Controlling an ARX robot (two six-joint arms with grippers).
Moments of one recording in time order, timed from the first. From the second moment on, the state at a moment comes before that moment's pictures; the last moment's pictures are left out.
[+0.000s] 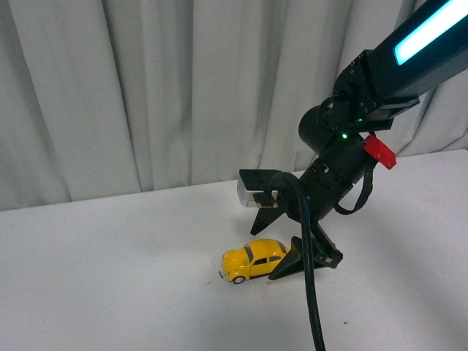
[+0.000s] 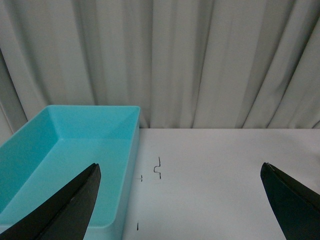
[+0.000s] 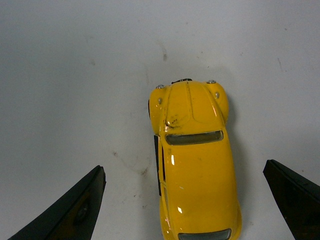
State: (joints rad) left arm 0.00 0.01 0.01 0.00 0.00 0.00; right arm 0.01 2.41 1.72 -0.82 -0.64 -1.49
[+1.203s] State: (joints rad) left arm 0.00 0.01 0.01 0.00 0.00 0.00; right arm 0.02 2.47 1.74 -0.76 -0.68 -1.46
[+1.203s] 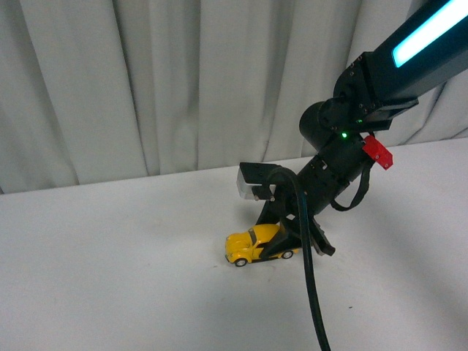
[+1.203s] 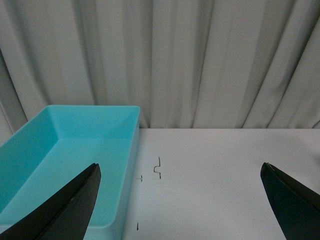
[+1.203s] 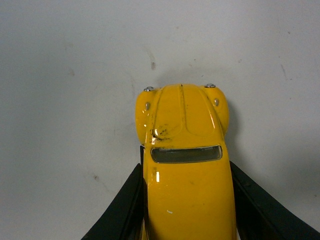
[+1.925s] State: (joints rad) left arm 0.00 0.01 0.01 0.00 0.00 0.00; right arm -0.05 2.40 1.58 -0.67 -0.69 -1.53
